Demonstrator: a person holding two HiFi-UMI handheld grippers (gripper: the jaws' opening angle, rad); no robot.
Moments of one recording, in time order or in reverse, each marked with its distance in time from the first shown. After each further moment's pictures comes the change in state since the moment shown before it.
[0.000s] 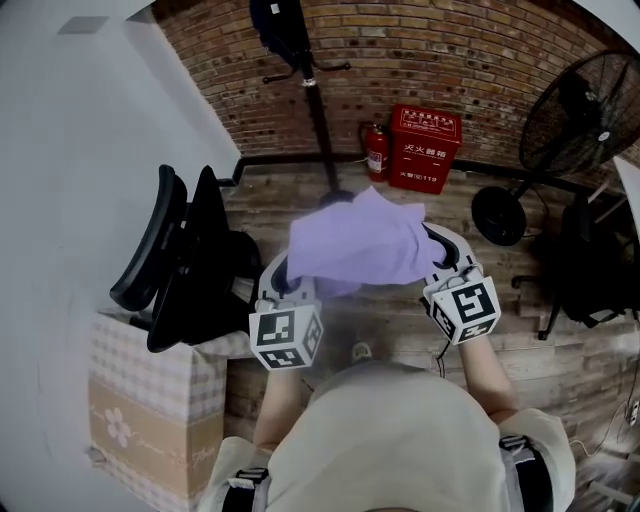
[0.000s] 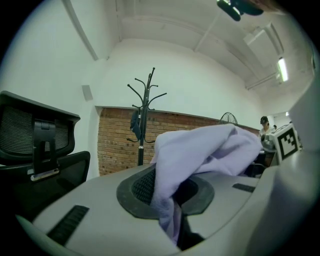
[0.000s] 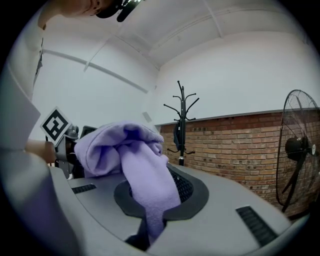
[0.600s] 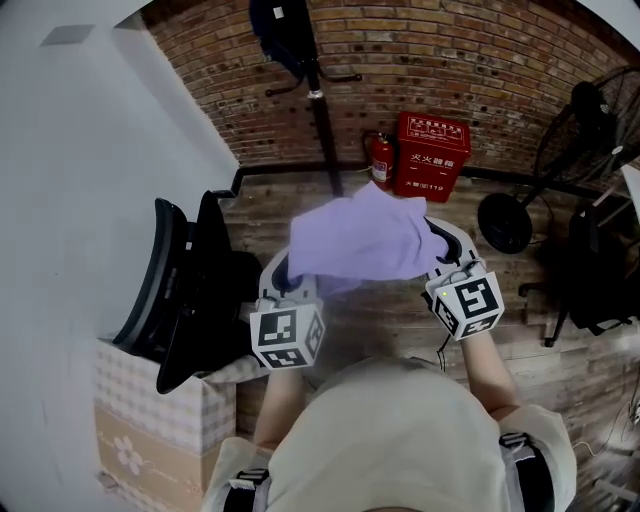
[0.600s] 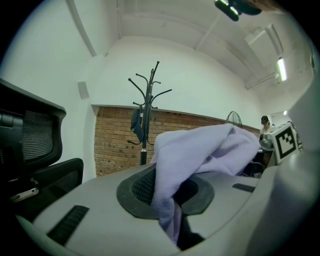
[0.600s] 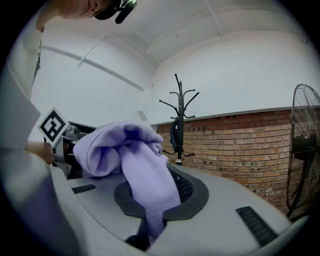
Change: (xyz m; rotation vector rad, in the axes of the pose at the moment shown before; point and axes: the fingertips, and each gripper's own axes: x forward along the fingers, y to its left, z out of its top) left arm 0.076 0.054 0.016 0.016 -0.011 -0.025; right arm 0.092 -0.023 0.001 0.005 -0.014 -0.028
